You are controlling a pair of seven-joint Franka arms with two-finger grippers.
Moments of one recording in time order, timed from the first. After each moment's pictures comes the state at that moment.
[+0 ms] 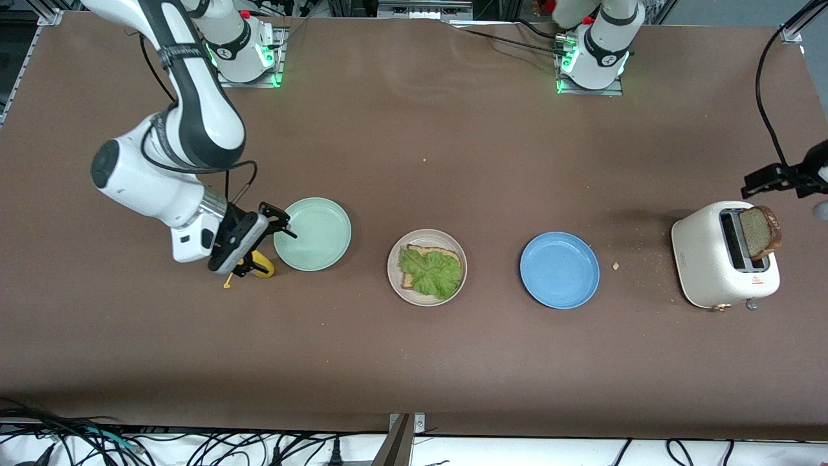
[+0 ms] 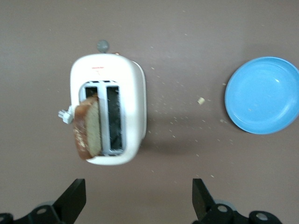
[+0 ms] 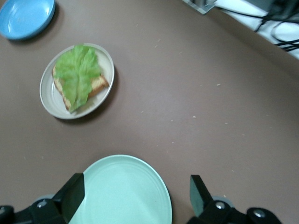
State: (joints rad) left arm 0.29 0.13 -0.08 -1.66 0.07 1.74 0.17; right arm 0.34 0.31 -0.08 -1.85 0.61 2.36 -0.92
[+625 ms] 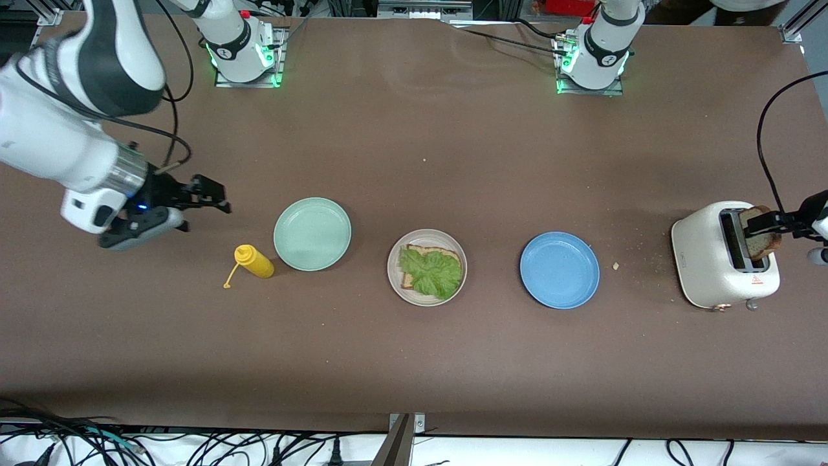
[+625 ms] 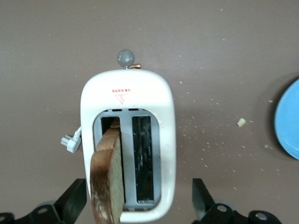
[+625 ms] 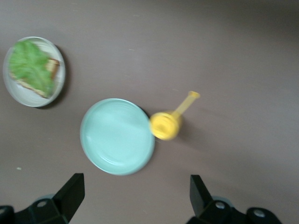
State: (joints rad) left arm 0.37 0.32 -0.08 -1.69 0.10 1.96 0.24; right arm 0.20 0.15 -0.09 -1.71 0.18 1.89 -0.26
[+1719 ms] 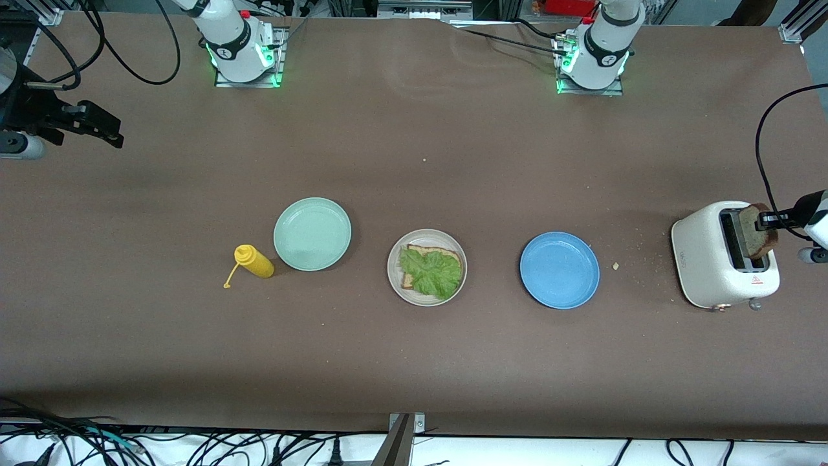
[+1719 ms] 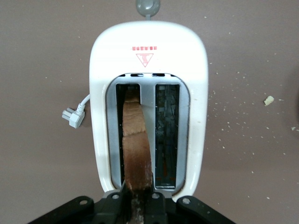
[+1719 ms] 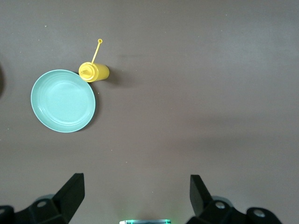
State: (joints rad) left arm 0.42 0.34 -0.09 -1.68 0.12 1.86 0.23; right arm 0.06 0.00 -0.01 -1.56 -0.04 1.50 0.07
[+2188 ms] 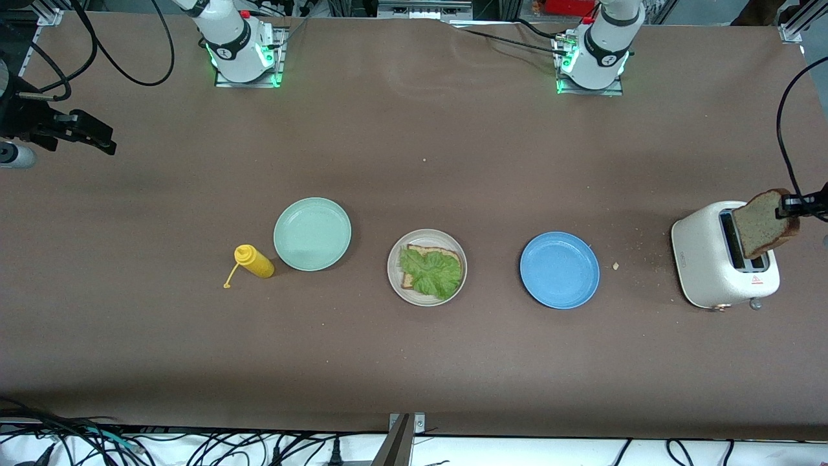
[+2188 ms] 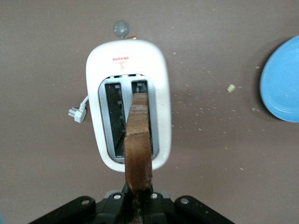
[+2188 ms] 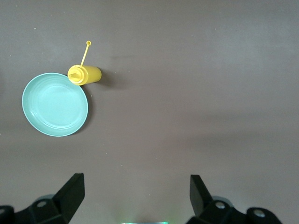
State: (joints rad) left arm 0.41 0.27 -0.17 -1.53 0.12 1.64 0.27; right arm 0.04 0.01 -0.03 -1.57 -0.04 1.52 0.06
